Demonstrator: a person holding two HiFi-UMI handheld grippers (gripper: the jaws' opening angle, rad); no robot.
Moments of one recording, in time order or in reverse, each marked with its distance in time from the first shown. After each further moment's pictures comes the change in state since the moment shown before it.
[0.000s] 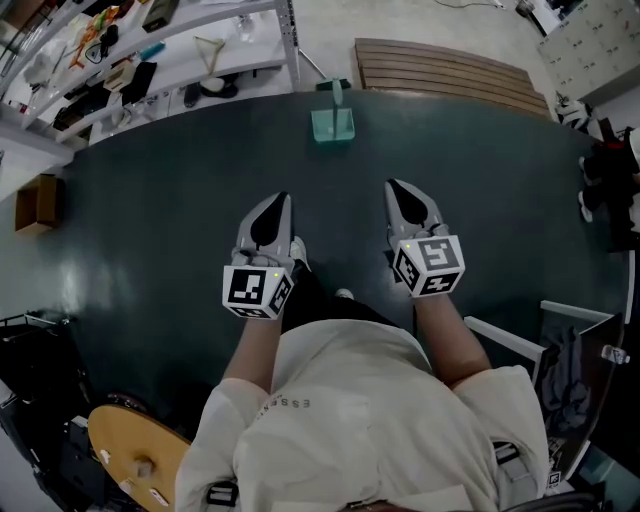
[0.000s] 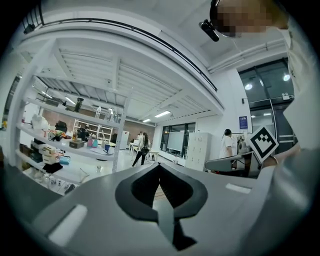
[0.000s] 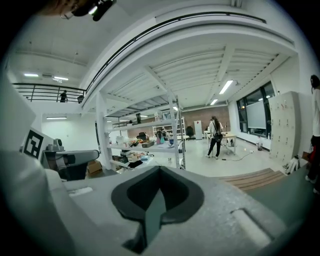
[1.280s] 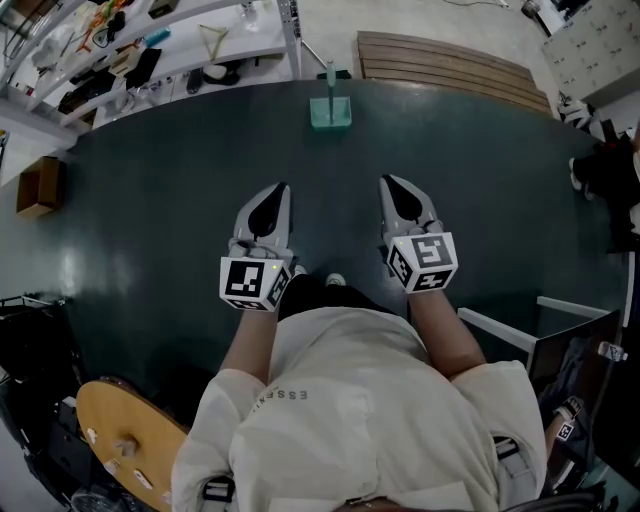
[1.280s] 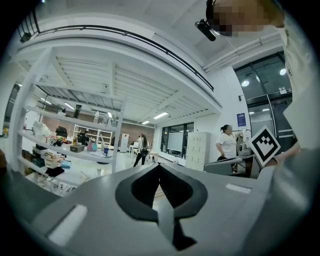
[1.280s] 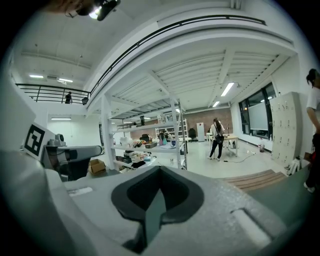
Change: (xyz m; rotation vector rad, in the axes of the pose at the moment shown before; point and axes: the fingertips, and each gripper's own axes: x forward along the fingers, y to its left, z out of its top) left arm -0.037 -0.052 0.001 0.041 -0.021 0.011; right arm -0.057 0.008 -0.017 -0.020 -0.025 0.031
